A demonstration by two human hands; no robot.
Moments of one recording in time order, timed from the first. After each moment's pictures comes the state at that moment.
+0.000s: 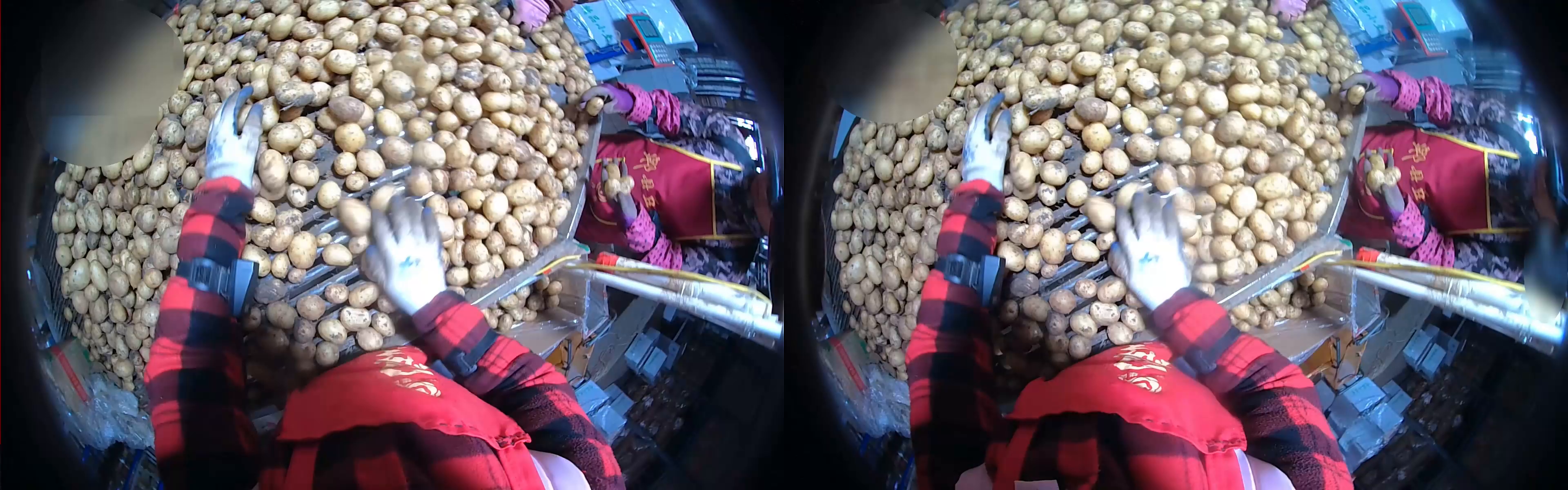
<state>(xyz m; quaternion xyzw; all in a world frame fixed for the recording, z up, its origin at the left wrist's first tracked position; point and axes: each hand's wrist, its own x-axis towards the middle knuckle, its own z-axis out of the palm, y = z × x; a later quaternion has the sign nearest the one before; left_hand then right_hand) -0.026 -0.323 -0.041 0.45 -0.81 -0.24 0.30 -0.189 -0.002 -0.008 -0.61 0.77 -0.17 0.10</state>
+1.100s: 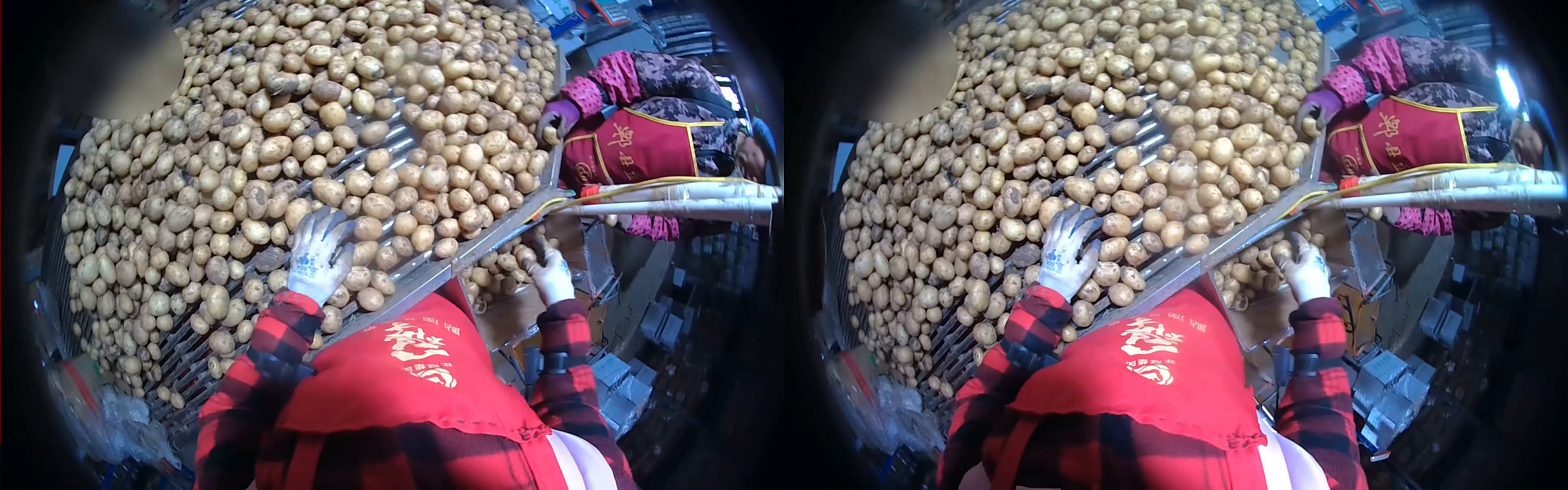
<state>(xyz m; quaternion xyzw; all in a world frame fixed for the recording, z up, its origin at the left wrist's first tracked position) 0.023 -0.061 -0.027 0.25 -0.92 -0.28 0.13 -0.330 0.292 0.004 -0.21 0.95 -0.11 0.22</state>
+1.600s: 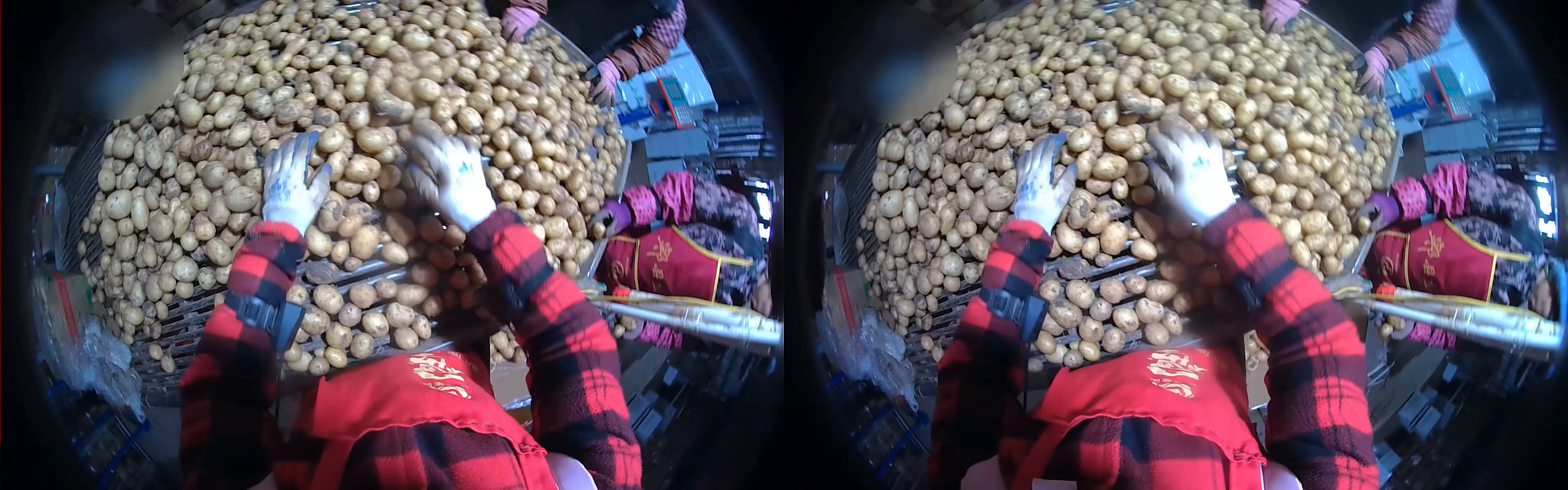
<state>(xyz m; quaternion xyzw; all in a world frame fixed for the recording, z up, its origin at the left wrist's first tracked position) 0.057 -0.246 -0.022 0.45 -0.86 -0.07 0.22 -0.233 -0.137 0.008 -0.74 0.62 -0.27 0.00</state>
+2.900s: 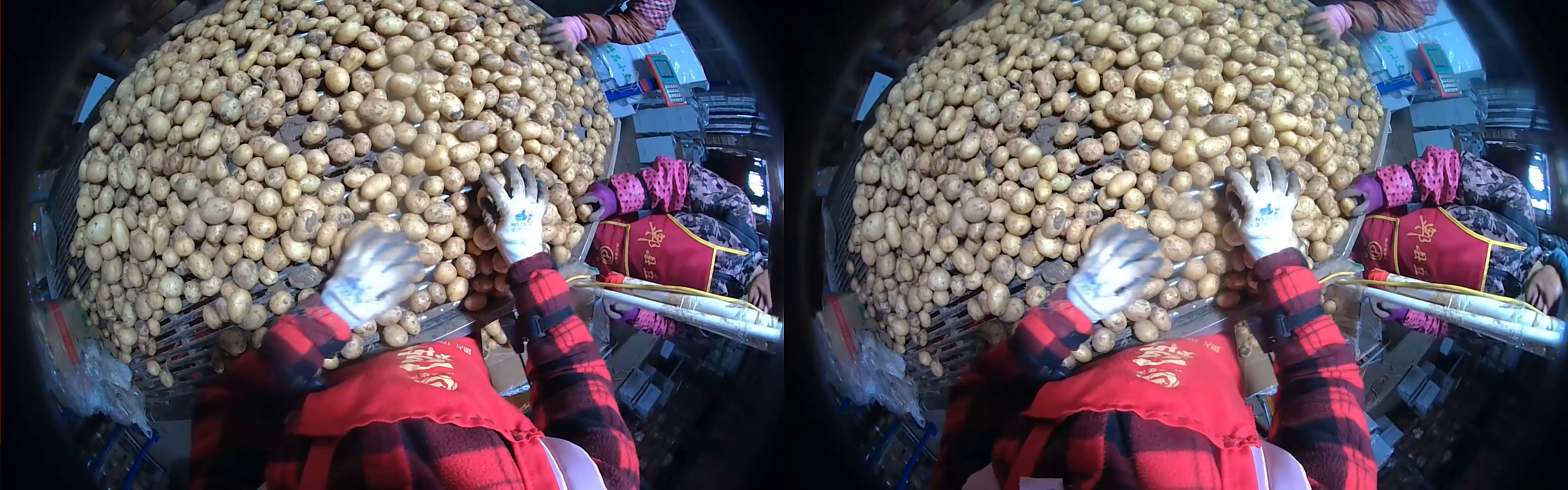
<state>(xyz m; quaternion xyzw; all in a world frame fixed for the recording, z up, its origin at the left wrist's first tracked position) 0.005 -0.099 -0.003 0.12 -0.93 -0.30 0.20 -0.317 -0.015 0.004 -0.63 0.77 -0.04 -0.08</state>
